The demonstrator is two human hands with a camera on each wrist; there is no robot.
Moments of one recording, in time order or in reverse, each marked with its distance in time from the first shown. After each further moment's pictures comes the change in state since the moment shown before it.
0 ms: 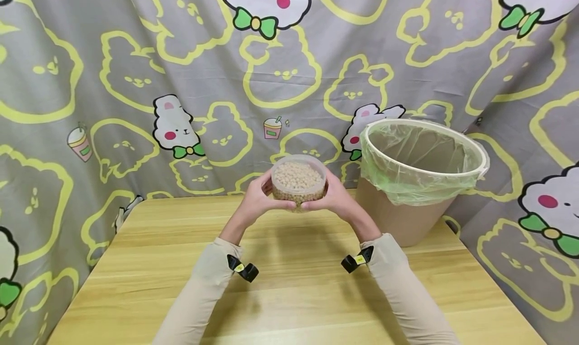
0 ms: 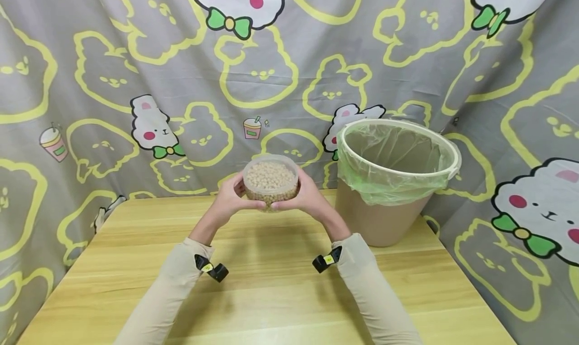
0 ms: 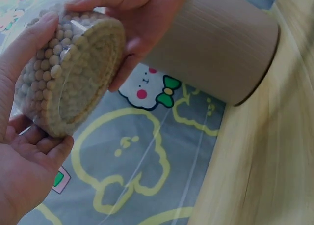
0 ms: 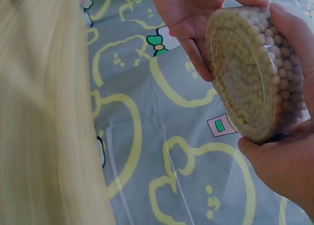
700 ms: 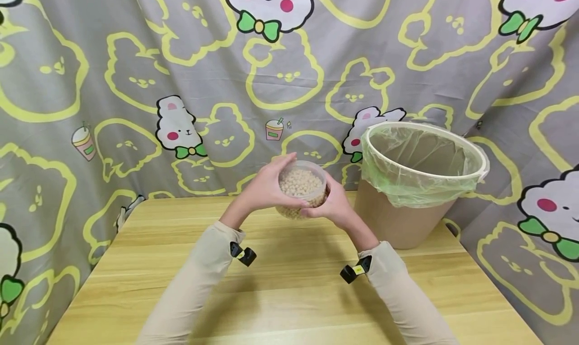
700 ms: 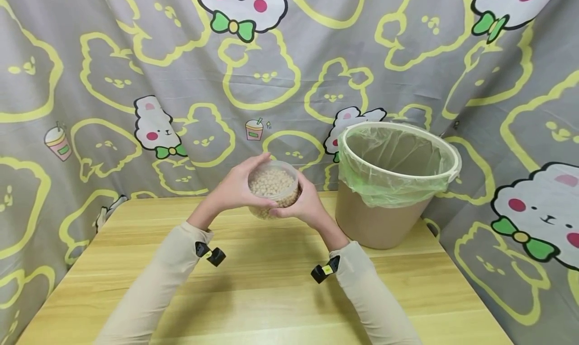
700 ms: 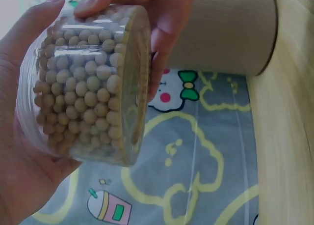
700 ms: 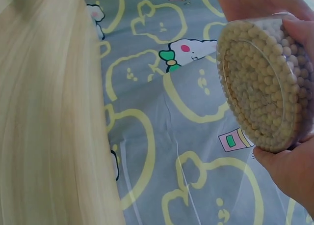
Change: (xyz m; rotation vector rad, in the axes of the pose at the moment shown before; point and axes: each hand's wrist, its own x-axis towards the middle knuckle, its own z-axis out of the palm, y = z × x) left_hand 0.020 0.057 0.002 0.519 -0.115 0.113; right_hand -0.013 -0.002 0.016 -0.069 0.147 -0.025
